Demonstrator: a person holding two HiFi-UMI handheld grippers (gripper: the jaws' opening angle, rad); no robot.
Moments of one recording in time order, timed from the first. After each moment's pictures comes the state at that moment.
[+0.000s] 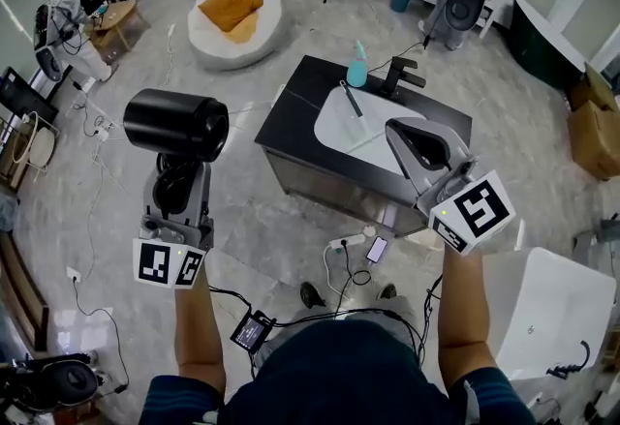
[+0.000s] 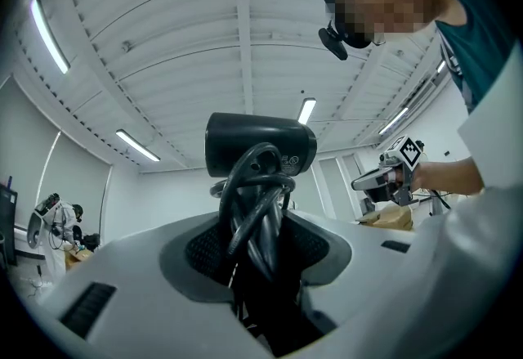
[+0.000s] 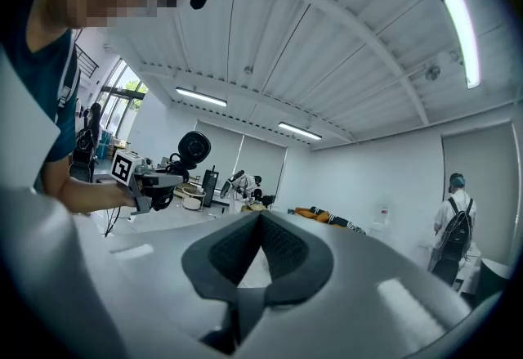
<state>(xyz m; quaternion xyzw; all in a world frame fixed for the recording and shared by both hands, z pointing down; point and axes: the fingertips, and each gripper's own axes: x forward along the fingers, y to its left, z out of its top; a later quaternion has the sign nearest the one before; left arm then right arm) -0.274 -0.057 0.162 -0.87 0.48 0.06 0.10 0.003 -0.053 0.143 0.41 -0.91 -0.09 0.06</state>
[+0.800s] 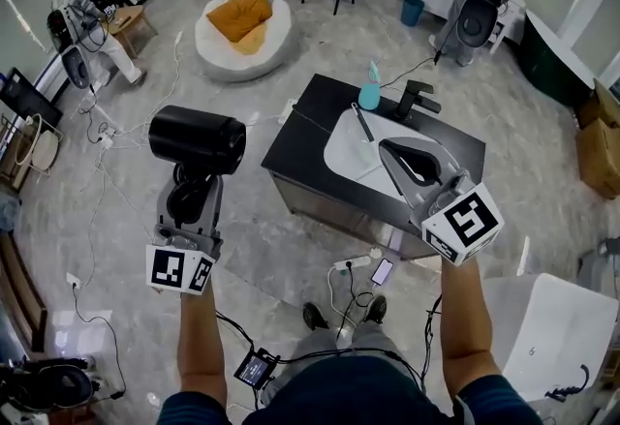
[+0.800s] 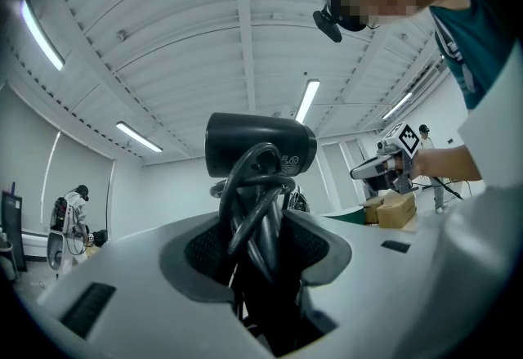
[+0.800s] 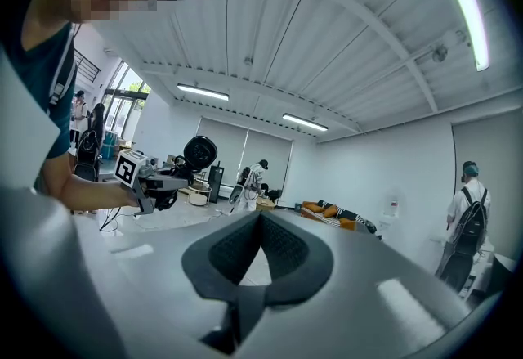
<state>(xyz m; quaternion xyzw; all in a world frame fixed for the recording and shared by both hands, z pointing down) -0.277 -0.135 0.211 -0.86 0.50 0.01 0.10 -0.013 -0.132 0.185 0.39 -0.92 -0.08 0.07</state>
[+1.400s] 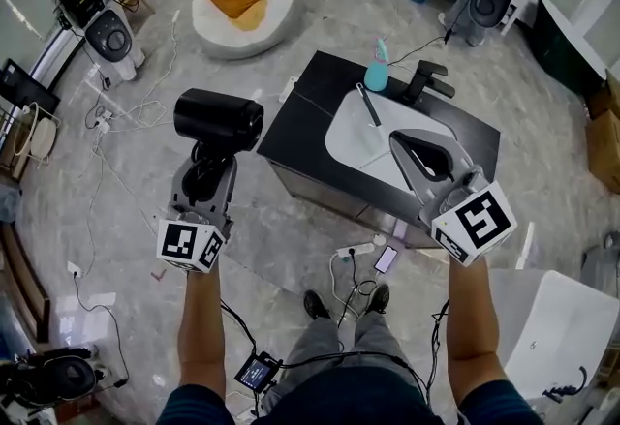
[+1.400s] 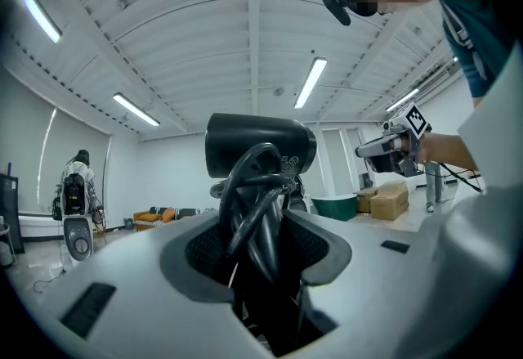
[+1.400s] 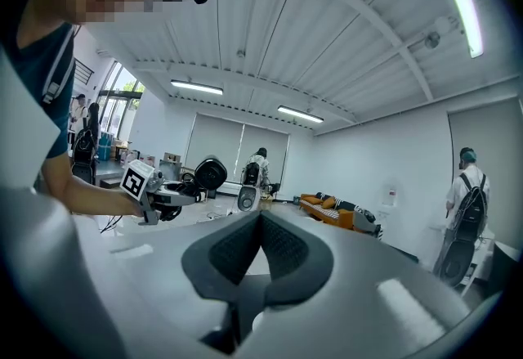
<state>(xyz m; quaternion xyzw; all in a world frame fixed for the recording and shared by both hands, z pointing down) -0.253 -0.207 0.313 -0.87 0.49 -0.03 0.04 0.006 -0.175 0.244 0.39 -0.91 -0.05 0.08</state>
